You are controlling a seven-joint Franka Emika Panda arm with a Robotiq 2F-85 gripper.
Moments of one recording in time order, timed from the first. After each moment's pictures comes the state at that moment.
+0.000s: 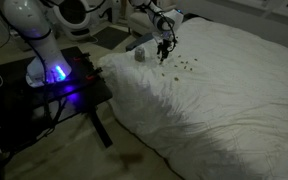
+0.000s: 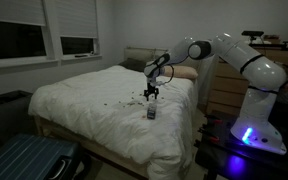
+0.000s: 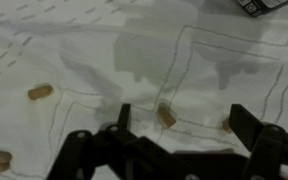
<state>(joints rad) -0.19 1.03 -0.10 -1.26 0.16 2.13 0.06</state>
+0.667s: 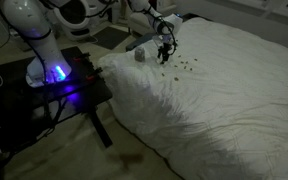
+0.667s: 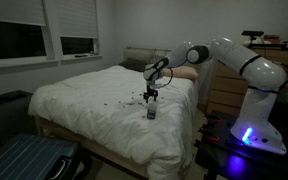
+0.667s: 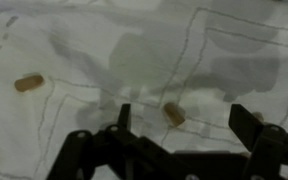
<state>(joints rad) -0.19 1.11 -0.10 -1.19 0.14 2.16 0.06</state>
